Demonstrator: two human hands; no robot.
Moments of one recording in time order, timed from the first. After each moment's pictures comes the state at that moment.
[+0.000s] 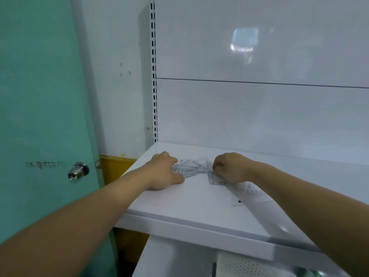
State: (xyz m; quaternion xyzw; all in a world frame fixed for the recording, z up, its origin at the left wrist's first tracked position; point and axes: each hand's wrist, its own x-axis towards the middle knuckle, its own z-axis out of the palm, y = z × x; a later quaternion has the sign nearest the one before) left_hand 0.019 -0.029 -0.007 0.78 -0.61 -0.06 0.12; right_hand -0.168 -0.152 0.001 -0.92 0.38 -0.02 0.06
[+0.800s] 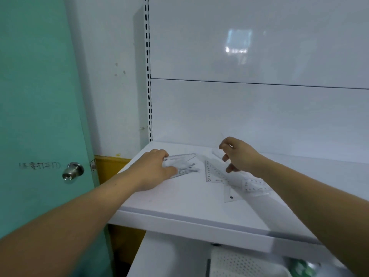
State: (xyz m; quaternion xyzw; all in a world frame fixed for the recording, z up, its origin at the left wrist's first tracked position) left_hand 0.016 -0.012 -0.006 0.78 -0.58 -0.05 0.23; right_hand -0.196 -0.152 0.017 -0.80 0.43 -0.26 0.34
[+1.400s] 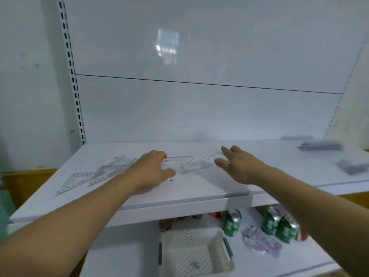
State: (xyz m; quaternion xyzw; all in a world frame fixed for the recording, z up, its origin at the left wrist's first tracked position) left_hand -0.094 -0.032 -0.004 0.66 -0.72 -0.08 0.19; right_hand -0.349 -0.080 0.007 -0.82 0.57 -0.08 -0.01
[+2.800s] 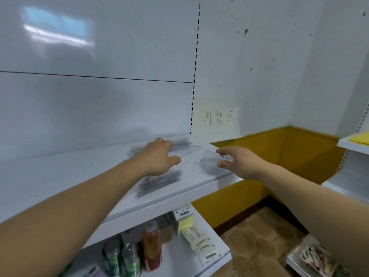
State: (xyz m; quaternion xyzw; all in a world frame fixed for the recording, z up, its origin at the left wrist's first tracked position) left_hand -0.711 -0.231 0.013 0.53 -0.83 -0.09 0.14; right_hand -0.964 -0.196 -0.009 -0.72 0.68 -0.15 0.03
